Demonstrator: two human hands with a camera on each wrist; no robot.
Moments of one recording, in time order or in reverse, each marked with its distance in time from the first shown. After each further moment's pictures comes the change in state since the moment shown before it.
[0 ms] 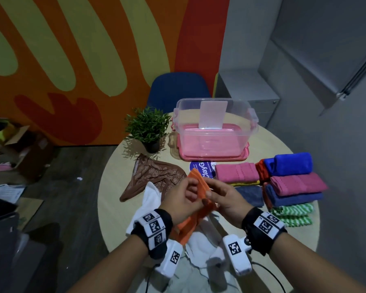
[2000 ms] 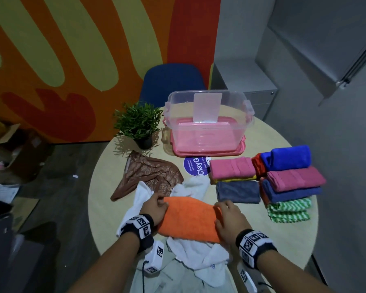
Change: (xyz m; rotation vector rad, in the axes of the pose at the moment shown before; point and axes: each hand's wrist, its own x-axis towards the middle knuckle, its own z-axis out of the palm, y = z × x) left_hand 0.030 -0.117 -0.001 0.267 0.085 -0.449; right_hand -0.010 0.087 -0.073 -1.493 0.300 0.155
